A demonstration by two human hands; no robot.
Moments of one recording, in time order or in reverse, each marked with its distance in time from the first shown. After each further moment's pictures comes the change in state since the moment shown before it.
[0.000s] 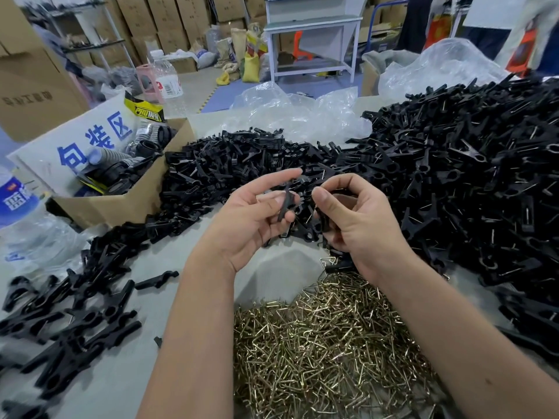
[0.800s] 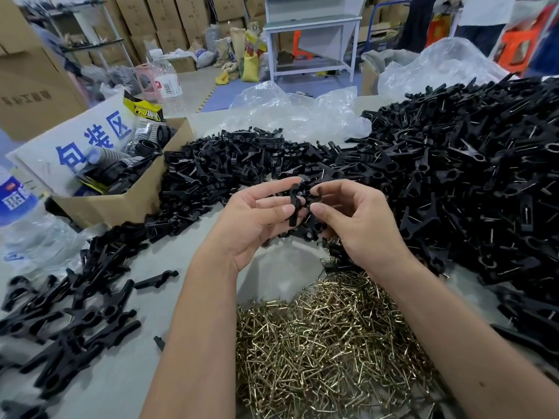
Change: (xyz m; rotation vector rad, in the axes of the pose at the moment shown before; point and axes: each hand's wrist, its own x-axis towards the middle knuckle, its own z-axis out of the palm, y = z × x) left_hand 0.004 -0.004 0.003 0.011 0.076 -0.034; right_hand 0.005 0.008 -0.006 -0.345 0.030 -0.194
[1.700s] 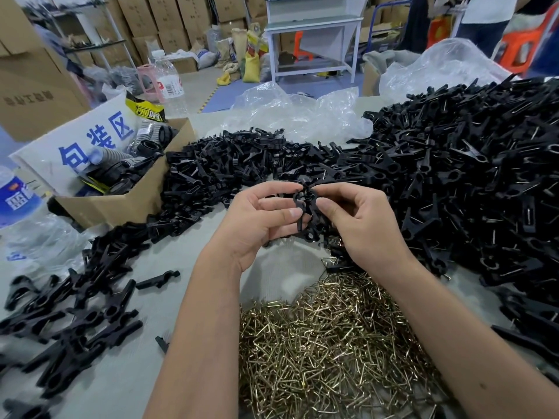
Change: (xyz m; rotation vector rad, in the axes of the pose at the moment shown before) left_hand -0.001 0.001 0.005 0.058 0.047 0.014; right_hand -0.002 -0.008 -0.001 -0.164 0.023 -0.074
